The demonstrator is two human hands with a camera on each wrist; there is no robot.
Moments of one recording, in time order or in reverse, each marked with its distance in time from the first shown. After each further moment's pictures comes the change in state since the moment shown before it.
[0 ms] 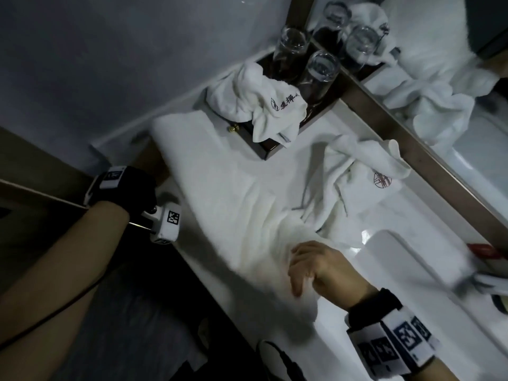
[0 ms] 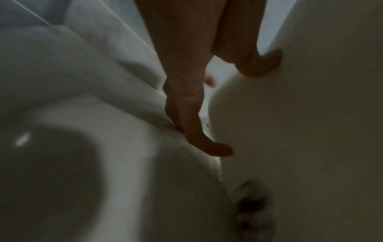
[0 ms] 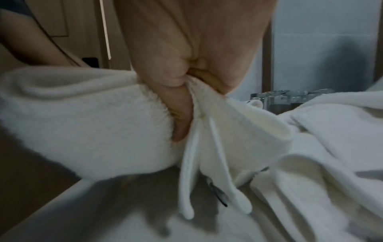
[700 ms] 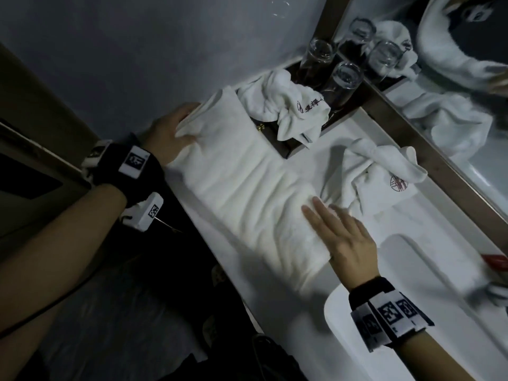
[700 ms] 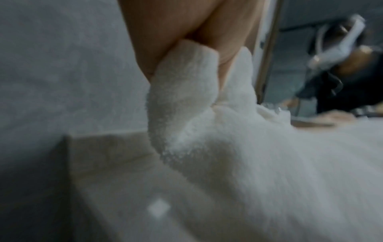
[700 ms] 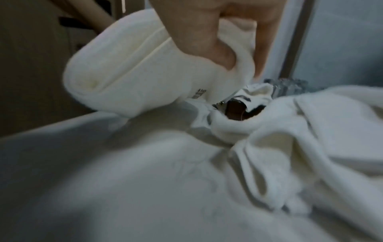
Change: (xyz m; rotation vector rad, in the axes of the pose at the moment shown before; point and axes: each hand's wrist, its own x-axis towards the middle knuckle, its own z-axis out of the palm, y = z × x) left_hand -0.052 0.032 -0.043 0.668 0.057 0.546; right_hand 0.003 0.002 0.019 -0.661 0.476 0.233
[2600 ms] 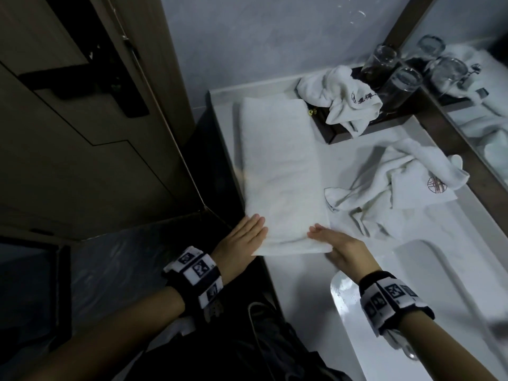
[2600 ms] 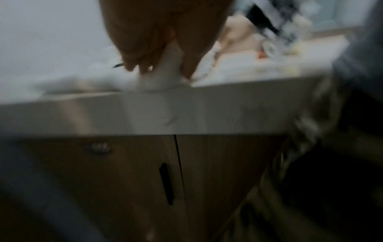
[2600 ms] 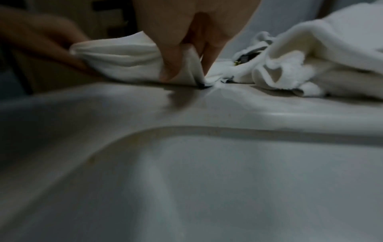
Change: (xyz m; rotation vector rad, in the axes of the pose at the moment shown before) left_hand -0.280 0.052 0.141 0.596 -0.115 0.243; right_hand -0.062 0.013 0.043 0.625 -0.383 -0.249
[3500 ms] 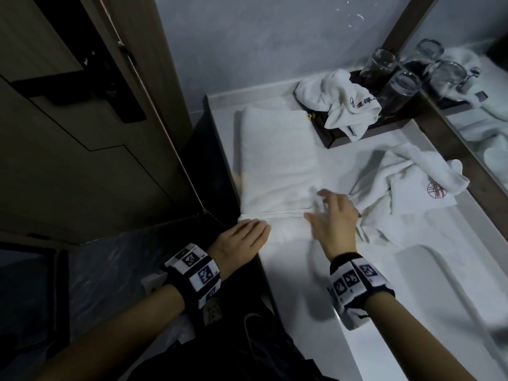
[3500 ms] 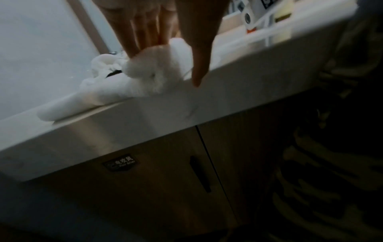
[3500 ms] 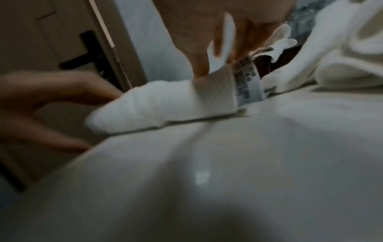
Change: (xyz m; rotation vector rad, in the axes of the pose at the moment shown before) left_hand 0.017 -0.015 0.005 0.242 0.187 0.163; right_hand 0.067 -0.022 0.005 -0.169 0.454 0.328
